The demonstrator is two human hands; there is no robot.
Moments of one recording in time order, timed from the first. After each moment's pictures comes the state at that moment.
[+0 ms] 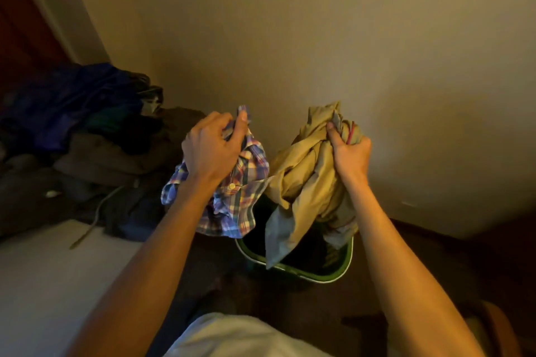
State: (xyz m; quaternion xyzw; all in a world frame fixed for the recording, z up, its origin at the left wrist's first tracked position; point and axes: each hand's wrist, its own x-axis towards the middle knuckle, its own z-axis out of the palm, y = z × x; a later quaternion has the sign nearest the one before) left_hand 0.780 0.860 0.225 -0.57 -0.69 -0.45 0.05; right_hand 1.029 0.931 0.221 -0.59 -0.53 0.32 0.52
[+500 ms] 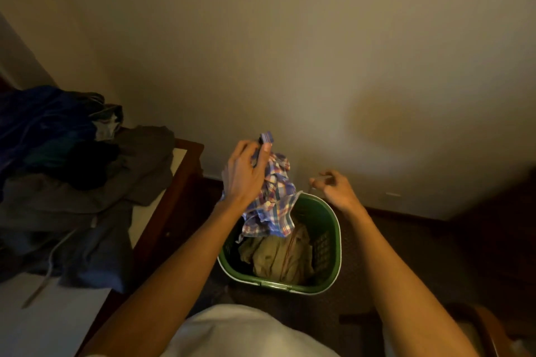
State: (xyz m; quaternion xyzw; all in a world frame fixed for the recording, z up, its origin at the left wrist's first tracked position) left_hand 0.879 0.955 0.146 -0.61 -0.63 -0.45 -0.14; right_hand 1.118 0.980 0.110 -0.68 -0.52 0.45 0.24
